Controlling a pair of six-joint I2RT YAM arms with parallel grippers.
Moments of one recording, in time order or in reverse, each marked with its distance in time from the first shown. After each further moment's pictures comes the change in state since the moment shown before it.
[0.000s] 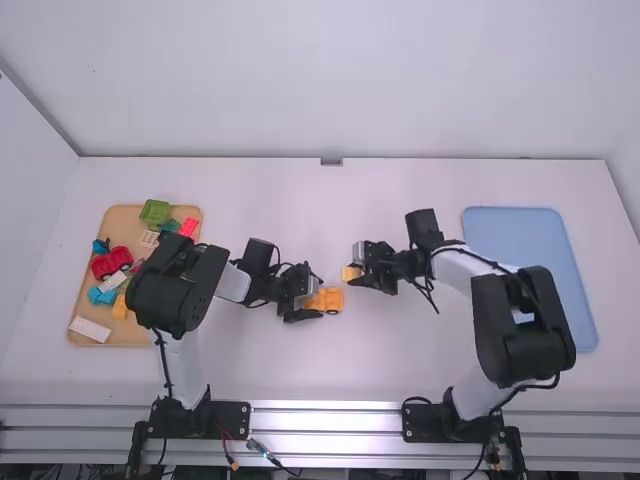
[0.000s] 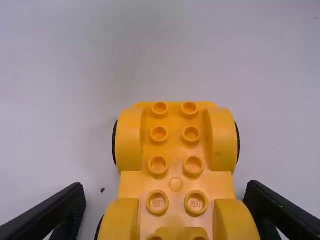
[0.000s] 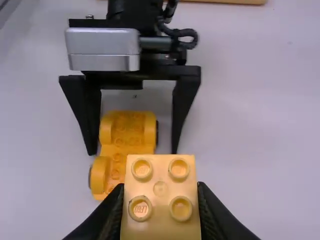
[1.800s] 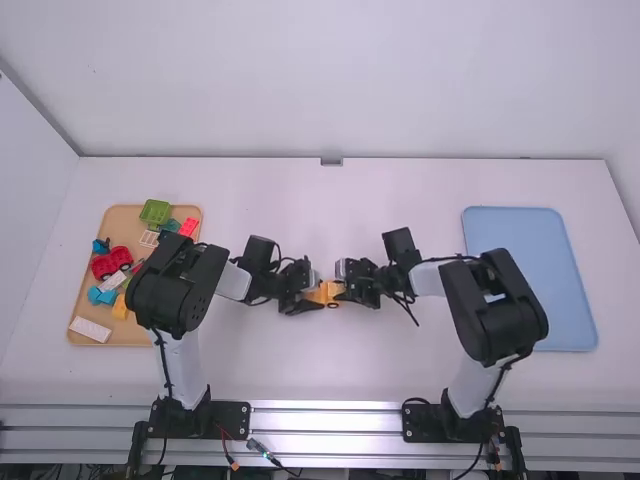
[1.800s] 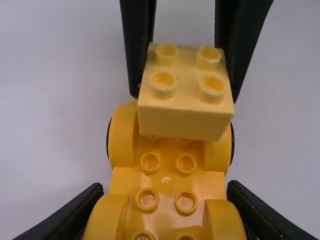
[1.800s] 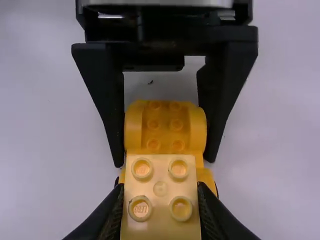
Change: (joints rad) left arm 0.000 0.000 0.015 0.001 -0.028 -0.098; right arm 0.119 0.150 -0.087 0.315 0.048 0.126
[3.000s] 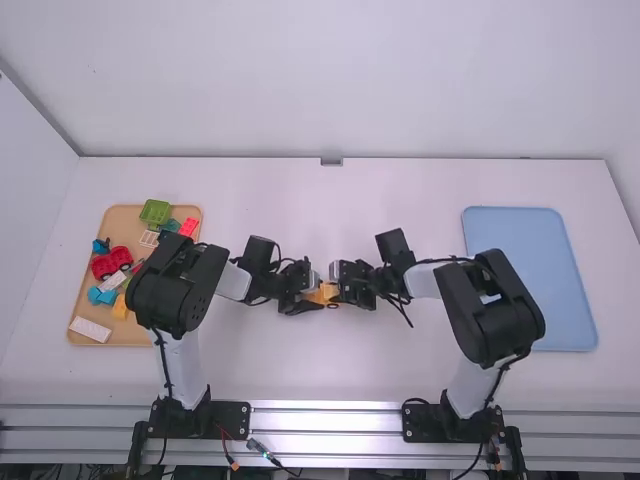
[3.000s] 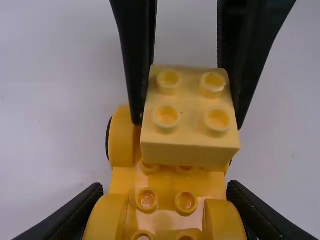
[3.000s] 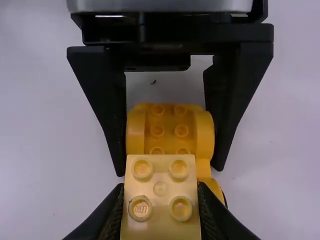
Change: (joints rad) left arm 0.000 0.000 0.000 0.009 -0.005 0.018; right arm 0.029 0.000 0.001 0.010 0.049 0.044
